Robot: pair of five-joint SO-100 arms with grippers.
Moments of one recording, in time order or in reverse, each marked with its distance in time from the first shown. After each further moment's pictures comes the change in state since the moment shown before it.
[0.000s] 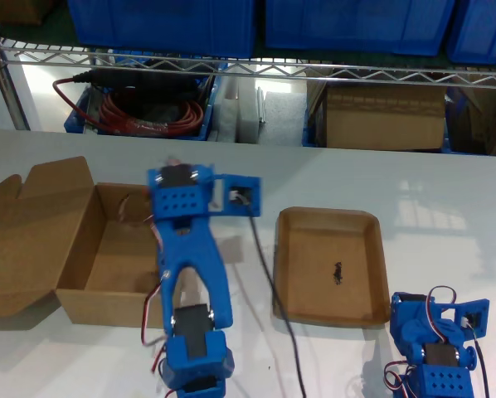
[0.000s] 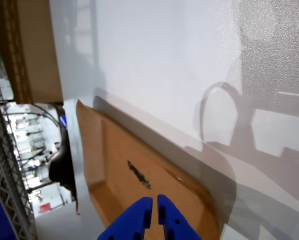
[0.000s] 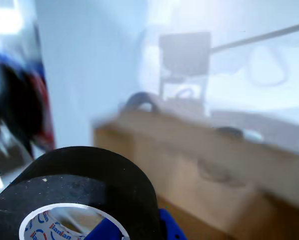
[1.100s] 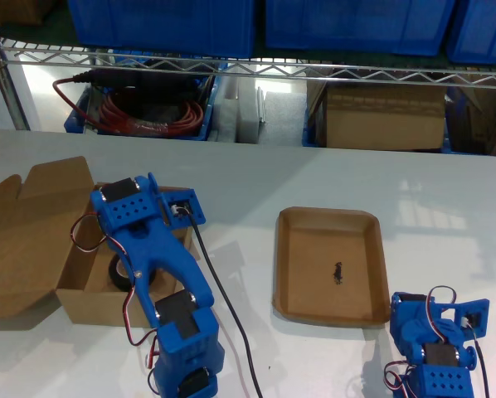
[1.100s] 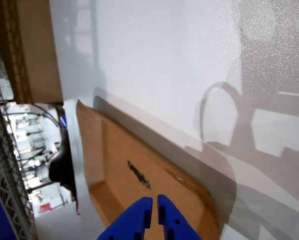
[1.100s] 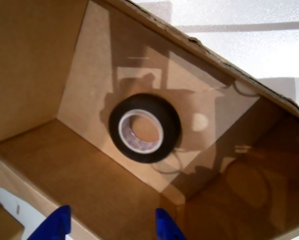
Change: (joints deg) arm 0 -14.9 -9.5 1.8 -0.6 -1.8; arm 1 0.0 0.0 0.0 0.0 0.0
